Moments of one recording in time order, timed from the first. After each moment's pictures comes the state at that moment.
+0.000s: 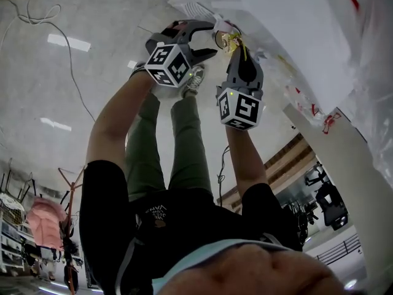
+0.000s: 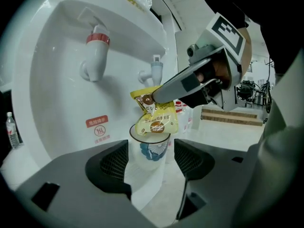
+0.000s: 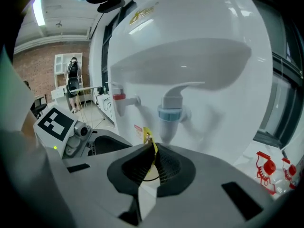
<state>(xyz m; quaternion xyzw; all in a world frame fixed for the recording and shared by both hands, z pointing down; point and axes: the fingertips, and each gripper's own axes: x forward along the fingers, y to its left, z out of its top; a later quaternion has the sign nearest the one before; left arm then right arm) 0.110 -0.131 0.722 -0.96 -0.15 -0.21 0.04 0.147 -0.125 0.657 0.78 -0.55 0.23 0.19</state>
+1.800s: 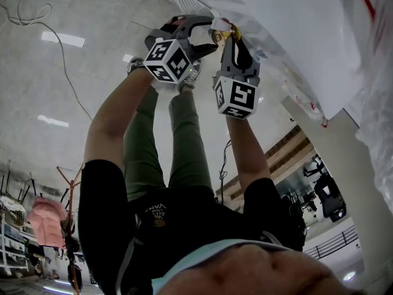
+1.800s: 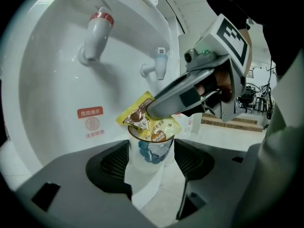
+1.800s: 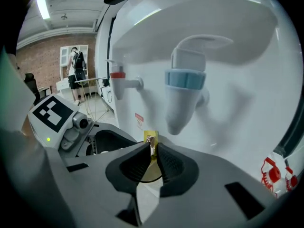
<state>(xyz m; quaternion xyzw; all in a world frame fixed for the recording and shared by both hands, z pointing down) 0.128 -0.129 0.741 -0.97 -0.15 -0.21 0.02 0.153 -0.140 0.696 0.75 -0.57 0.25 0.24</state>
